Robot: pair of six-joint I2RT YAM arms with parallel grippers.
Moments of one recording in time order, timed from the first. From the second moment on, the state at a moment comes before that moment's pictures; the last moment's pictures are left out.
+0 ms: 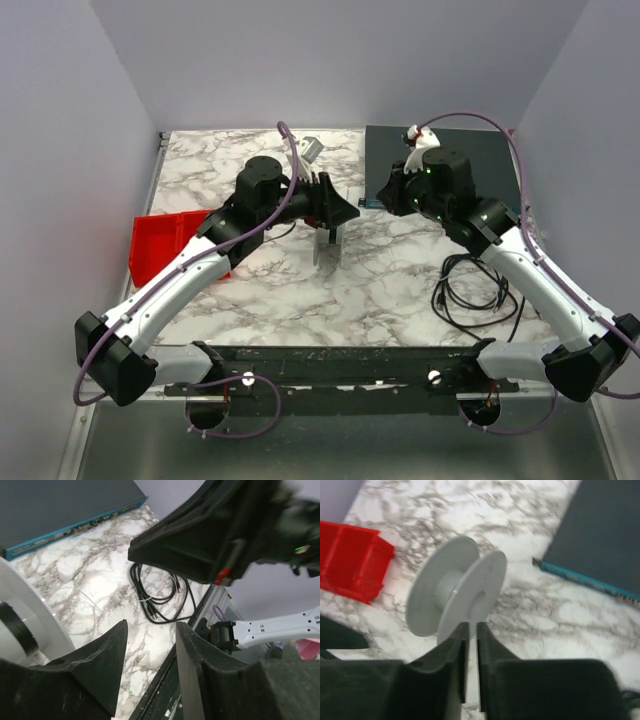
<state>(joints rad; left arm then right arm) -0.66 1.27 1.20 -0.14 0.48 -0.57 0.61 1.26 1.37 -0.51 0.00 0.26</state>
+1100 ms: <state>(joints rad) -0.66 1.15 1.27 -0.36 0.28 -0.50 0.53 1.63 0.90 -0.07 0.06 0.62</state>
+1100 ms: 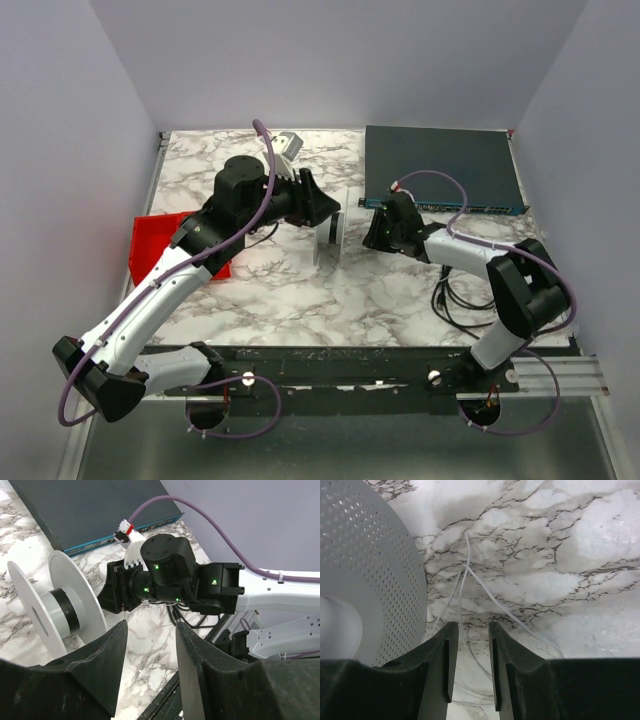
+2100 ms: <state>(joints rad) -0.65 1.19 1.27 -0.39 0.32 -0.49 0.54 1.40 1.05 -0.21 0.11 0.65</state>
